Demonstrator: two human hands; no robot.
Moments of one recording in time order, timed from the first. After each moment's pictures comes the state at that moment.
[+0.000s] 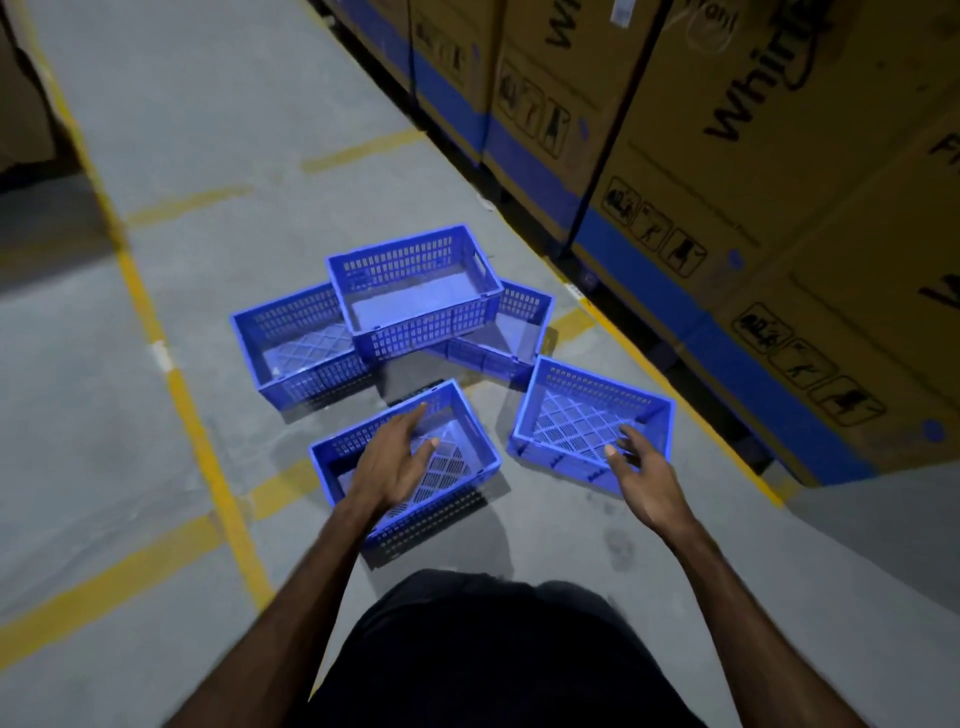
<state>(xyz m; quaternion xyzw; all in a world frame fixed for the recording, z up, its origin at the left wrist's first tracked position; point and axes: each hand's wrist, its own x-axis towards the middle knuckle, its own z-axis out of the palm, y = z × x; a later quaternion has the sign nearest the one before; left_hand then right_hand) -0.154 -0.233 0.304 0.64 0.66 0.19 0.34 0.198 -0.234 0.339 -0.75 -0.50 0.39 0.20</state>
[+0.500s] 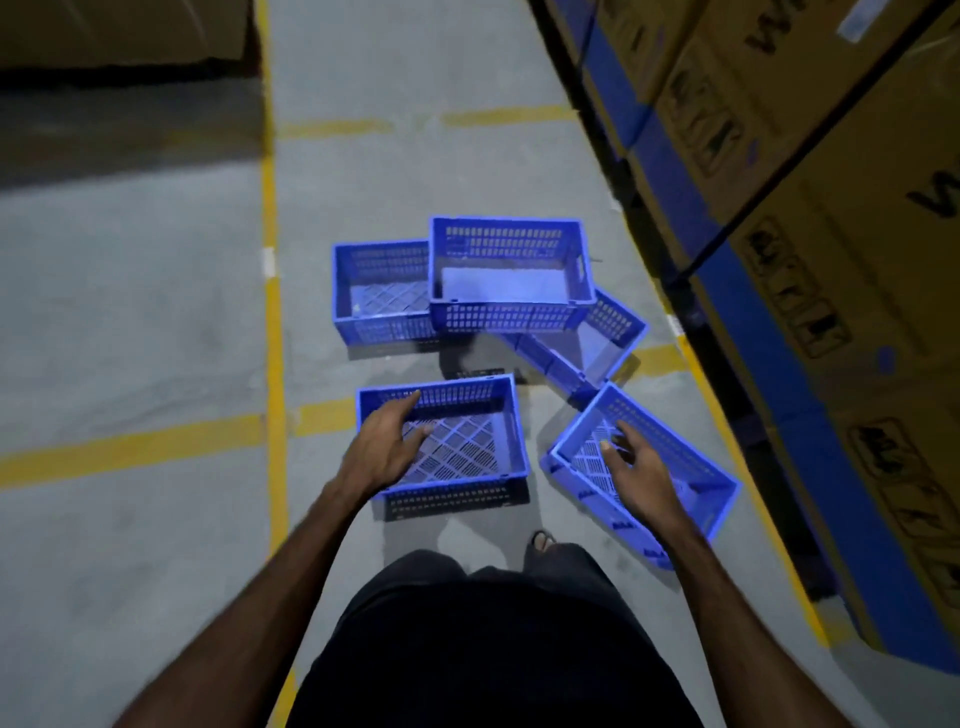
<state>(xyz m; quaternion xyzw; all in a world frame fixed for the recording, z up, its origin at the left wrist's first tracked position) -0.163 -0.231 0.288 0.49 0.79 0.19 0.33 0.179 -0.109 0.307 -0.64 -0.61 0.45 0.10</state>
